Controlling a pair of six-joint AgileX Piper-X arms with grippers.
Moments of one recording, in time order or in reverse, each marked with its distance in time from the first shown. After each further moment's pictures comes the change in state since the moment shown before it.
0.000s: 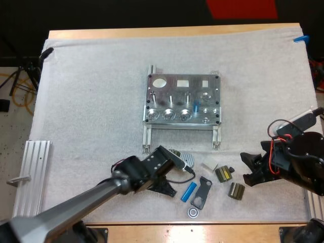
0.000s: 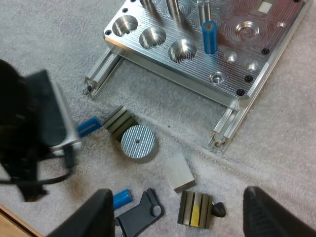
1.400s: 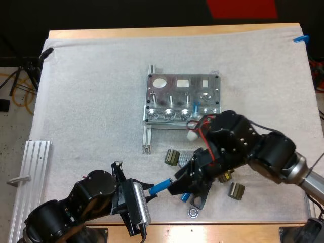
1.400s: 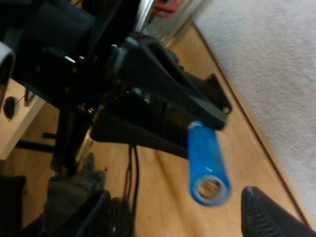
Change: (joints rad) left arm 0.000 -0.750 -0.003 0.145 0.344 0.554; right arm 0.133 0.419 0.001 -0.367 -0.844 0.049
